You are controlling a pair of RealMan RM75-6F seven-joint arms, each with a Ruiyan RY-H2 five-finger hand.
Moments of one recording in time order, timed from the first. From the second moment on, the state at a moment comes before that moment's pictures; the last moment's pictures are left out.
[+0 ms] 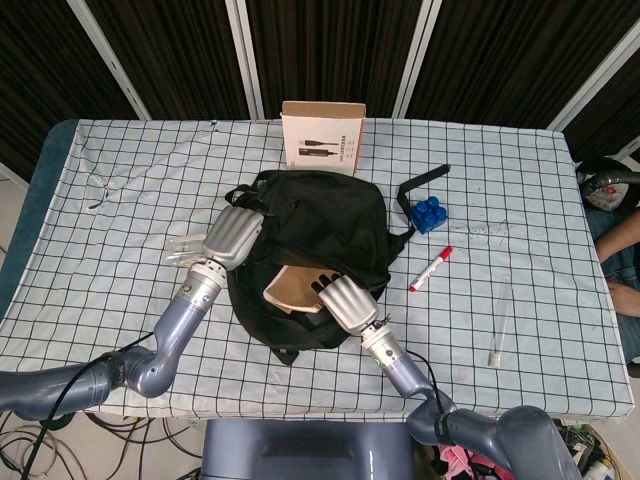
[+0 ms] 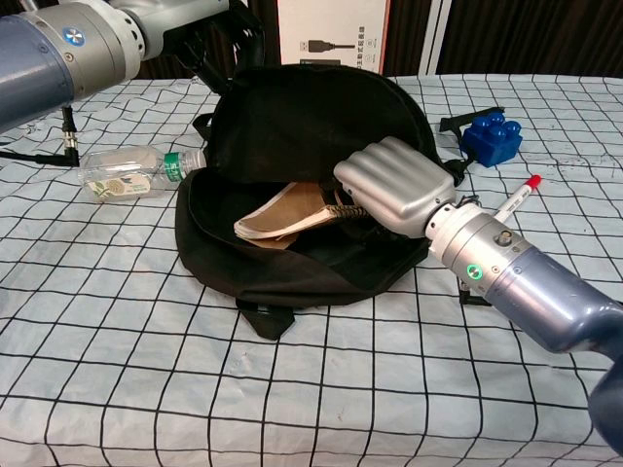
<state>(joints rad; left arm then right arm) -0.94 -1.54 -0.30 -1.48 1.02 1.00 0.30 0.76 -2.04 0.13 -0.84 -1.55 1.20 -0.31</state>
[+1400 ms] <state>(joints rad) -0.94 -1.55 -0.31 -1.45 1.01 1.01 0.31 0.75 -2.02 0.16 -0.91 -1.55 1.24 -0.28</state>
